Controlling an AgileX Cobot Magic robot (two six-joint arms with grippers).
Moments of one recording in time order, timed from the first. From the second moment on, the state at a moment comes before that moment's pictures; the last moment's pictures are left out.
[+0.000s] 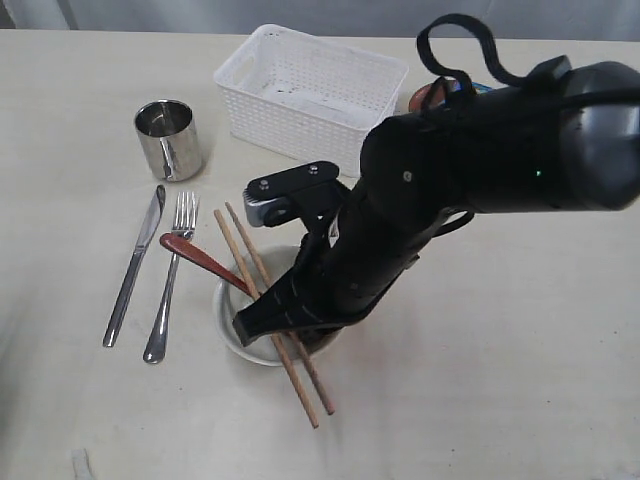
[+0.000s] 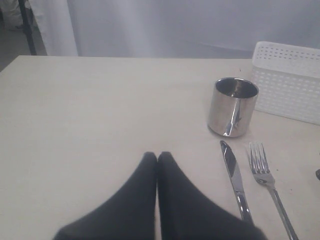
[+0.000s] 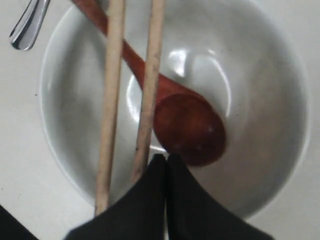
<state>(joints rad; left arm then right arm) -0.08 0.00 0.00 0.05 0.35 -0.09 0.89 1.73 -0.94 0.32 0.60 0.03</state>
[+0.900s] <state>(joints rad) -0.08 0.00 0.00 0.05 0.35 -0.09 0.91 1.62 -1.05 -0.18 0.72 0.37</state>
